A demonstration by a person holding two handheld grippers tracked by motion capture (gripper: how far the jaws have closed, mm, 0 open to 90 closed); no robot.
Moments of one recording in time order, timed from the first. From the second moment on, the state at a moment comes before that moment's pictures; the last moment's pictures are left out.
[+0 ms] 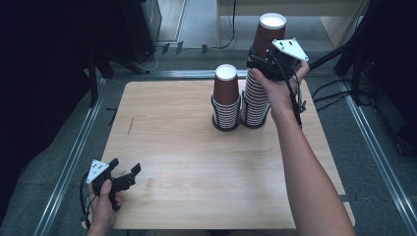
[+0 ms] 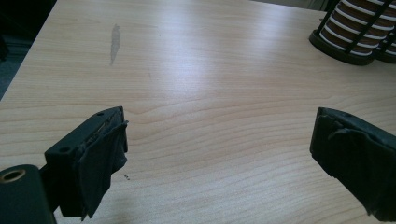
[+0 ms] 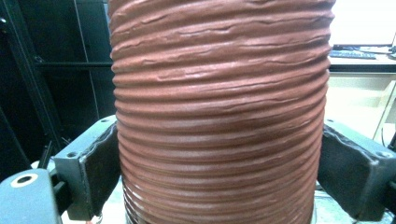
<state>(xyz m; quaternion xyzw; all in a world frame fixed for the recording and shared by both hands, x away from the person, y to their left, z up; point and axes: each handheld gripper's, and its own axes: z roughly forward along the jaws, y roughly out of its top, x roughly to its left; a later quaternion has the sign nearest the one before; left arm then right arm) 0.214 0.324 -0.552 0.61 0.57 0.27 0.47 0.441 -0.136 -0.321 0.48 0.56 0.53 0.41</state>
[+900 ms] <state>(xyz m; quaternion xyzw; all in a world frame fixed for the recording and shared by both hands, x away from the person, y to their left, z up) 0.214 0.324 -0.552 0.61 0.58 0.27 0.47 0.437 -0.134 -0.300 0.42 0.52 0.57 0.47</state>
